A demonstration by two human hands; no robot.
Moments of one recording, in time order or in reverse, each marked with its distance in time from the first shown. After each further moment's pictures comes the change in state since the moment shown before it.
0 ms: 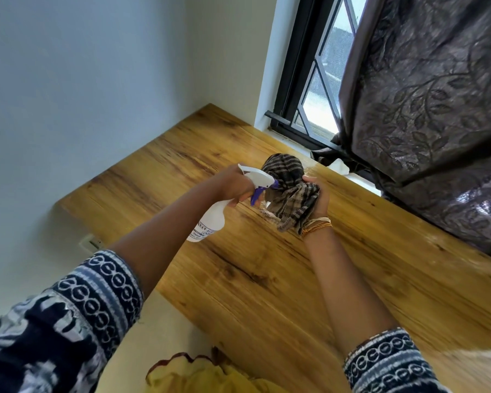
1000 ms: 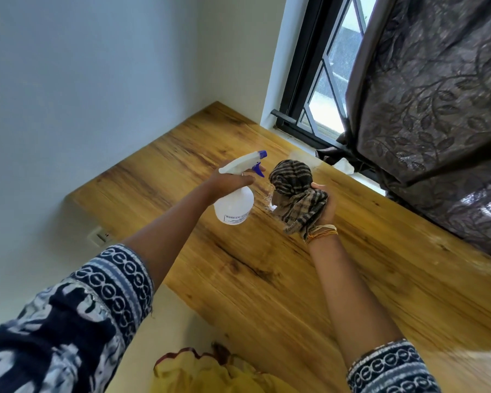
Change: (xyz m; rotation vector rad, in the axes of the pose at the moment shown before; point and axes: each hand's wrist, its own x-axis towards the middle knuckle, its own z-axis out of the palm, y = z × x) left_hand -0.007 -0.031 -0.003 -0.190 0.218 0.006; right_hand -0.020 0.007 0.001 0.010 0.163 -0.074
